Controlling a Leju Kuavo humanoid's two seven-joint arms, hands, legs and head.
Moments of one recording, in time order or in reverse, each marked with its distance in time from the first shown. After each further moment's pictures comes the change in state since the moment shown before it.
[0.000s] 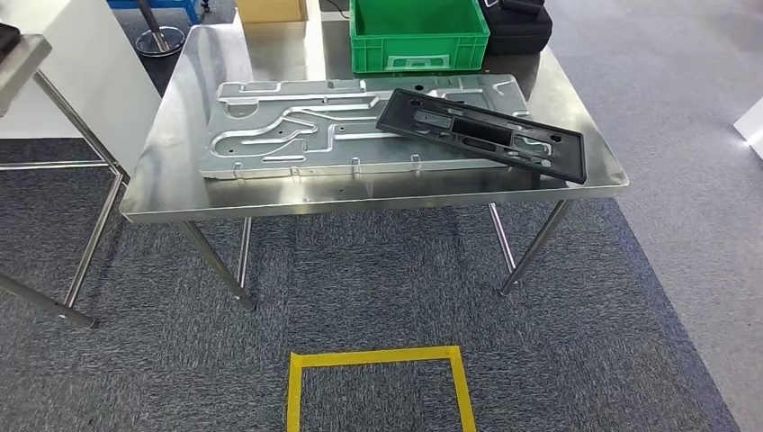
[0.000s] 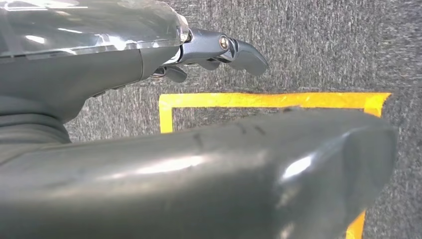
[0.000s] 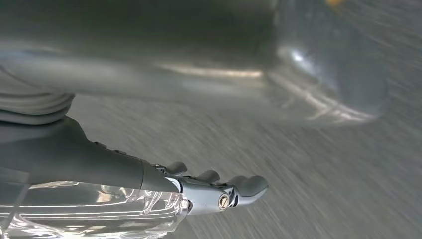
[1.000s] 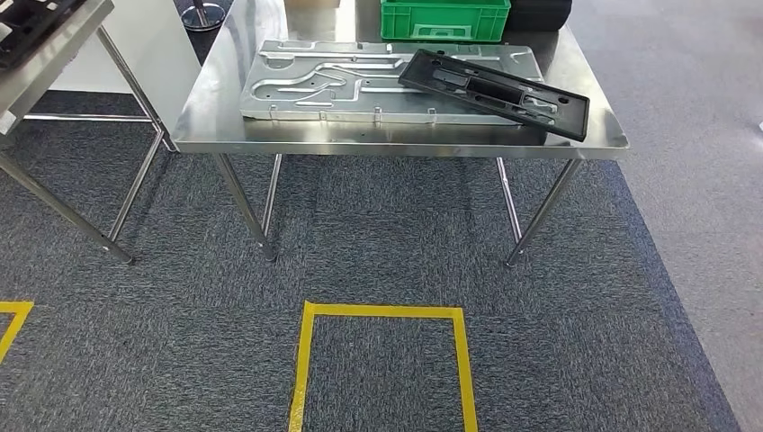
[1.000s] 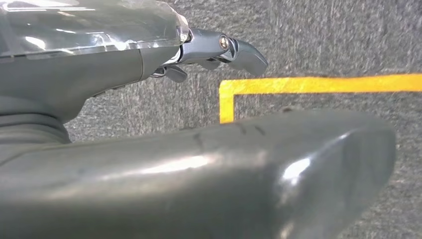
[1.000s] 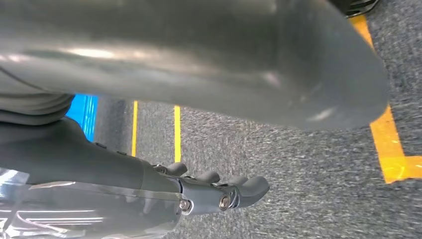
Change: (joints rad) left arm -0.013 -0.024 -0.046 0.001 -0.055 -0.008 0.017; right arm -0.029 0.074 0.019 0.115 0.136 0.224 0.351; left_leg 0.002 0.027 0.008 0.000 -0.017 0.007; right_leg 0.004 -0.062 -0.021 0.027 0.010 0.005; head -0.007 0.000
